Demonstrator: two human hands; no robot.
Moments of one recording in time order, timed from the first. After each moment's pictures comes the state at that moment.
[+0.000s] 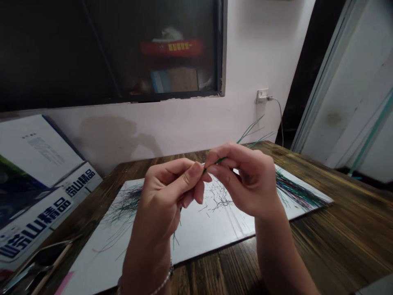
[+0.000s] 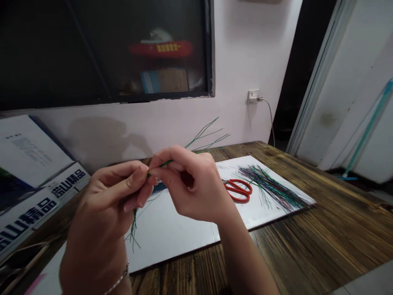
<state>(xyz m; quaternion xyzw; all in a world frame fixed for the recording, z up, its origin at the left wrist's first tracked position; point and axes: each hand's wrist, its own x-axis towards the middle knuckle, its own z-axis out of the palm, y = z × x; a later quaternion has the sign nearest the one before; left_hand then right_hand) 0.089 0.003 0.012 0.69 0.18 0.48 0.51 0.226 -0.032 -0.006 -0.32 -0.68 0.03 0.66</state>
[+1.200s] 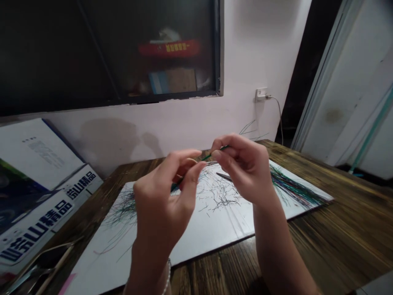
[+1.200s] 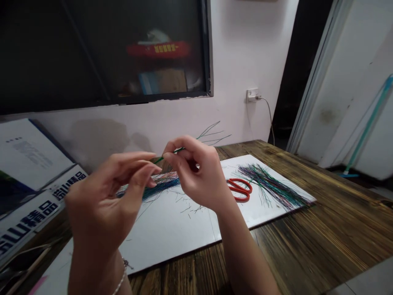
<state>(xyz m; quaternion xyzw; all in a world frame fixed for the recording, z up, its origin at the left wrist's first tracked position) 0.091 0.002 0.003 0.78 0.24 0.58 -0.02 0.236 -0.019 -0.007 -0.29 -0.64 0.11 0.71</state>
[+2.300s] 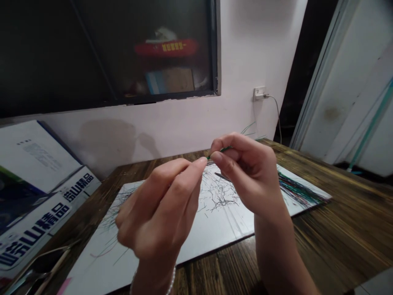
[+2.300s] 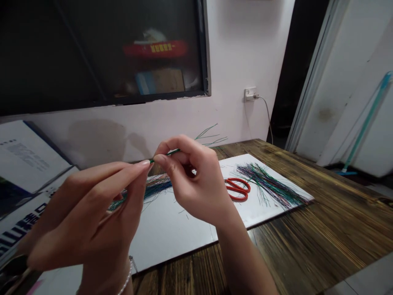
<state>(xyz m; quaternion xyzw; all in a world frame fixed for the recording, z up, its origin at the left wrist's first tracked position) 0.095 -0.010 -0.006 0.73 0.18 0.61 -0.27 0.231 -0.033 -0.001 -0.27 -0.61 0.15 0.73</state>
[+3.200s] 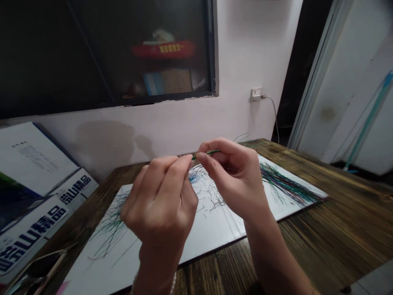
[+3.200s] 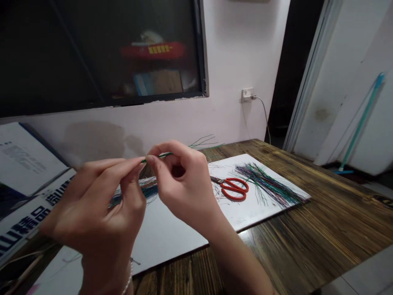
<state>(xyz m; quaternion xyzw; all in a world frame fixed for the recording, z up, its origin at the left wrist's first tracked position) 0.101 -0.003 -0.006 0.71 0.23 0.59 -0.30 0.218 -0.030 -0.001 -0.32 -0.57 0.17 0.74</state>
